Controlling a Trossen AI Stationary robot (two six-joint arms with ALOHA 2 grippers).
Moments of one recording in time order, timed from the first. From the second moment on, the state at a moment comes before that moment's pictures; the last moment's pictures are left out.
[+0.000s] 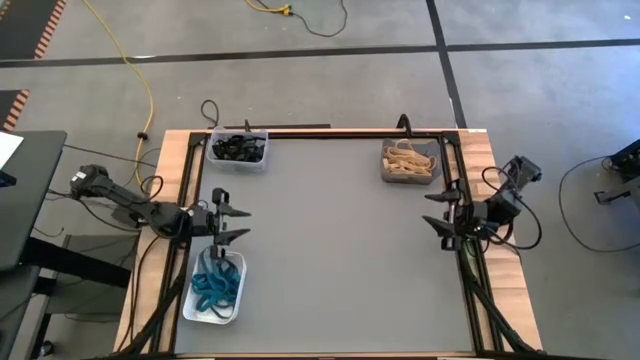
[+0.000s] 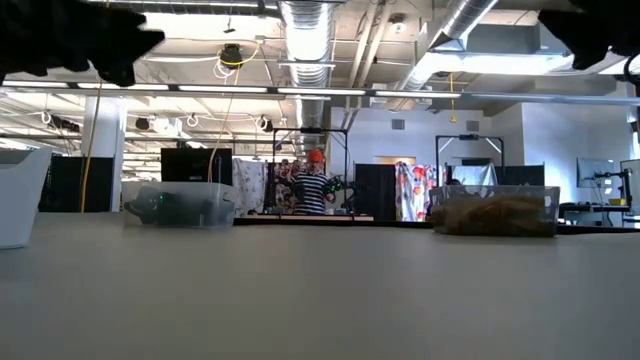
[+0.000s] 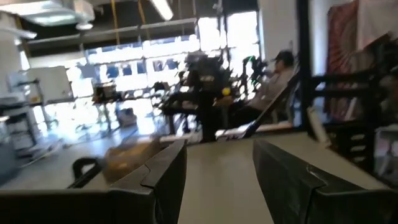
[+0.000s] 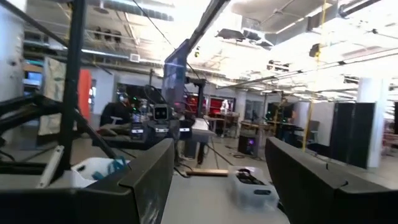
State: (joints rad) left arm -0.41 0.38 0.01 0.57 -0.43 0.19; right arm 0.78 0.00 0.01 0.56 0.87 -0.55
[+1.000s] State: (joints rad) left arm -0.30 0.36 0.01 0.36 -0.48 0.02; right arm 0.66 0.00 0.01 0.47 0.89 -0.44
